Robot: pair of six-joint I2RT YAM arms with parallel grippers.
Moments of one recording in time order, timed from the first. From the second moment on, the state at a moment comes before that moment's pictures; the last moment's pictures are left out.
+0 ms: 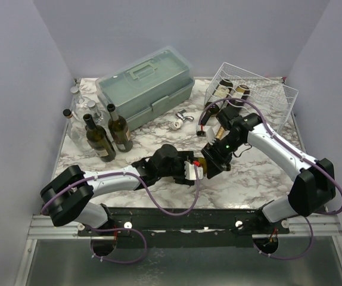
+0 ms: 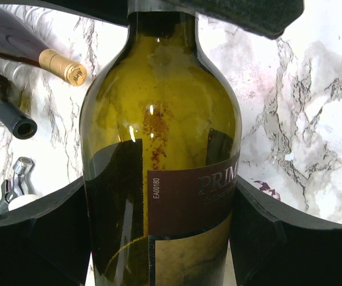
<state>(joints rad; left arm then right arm) -0.97 1.40 0.66 0.27 0.29 0.69 0.51 1.48 1.22 -1.14 -0.63 -0.37</state>
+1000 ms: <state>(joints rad) -0.97 1.26 0.51 0.42 0.28 0.35 0.39 1.31 1.46 -1.10 -0.79 -0.41</state>
